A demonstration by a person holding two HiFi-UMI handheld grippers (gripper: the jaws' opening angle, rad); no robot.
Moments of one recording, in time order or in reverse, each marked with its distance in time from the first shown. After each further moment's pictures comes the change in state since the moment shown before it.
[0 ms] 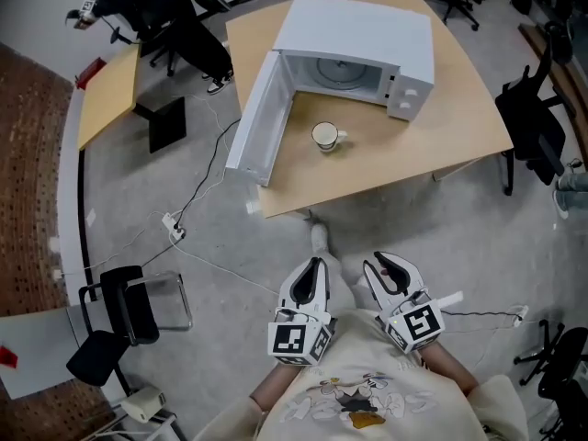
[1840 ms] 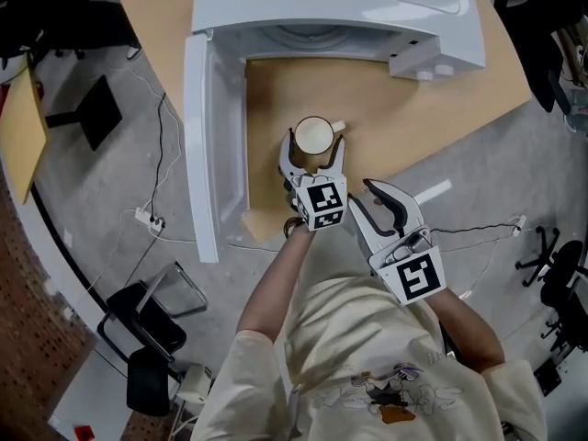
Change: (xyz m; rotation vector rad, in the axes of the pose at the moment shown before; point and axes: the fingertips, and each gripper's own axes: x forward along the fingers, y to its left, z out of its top) left arm 0.403 0.149 -0.085 0.380 0.208 -0.023; right arm 0.240 -0.147 0.047 -0.018 0.003 -0.189
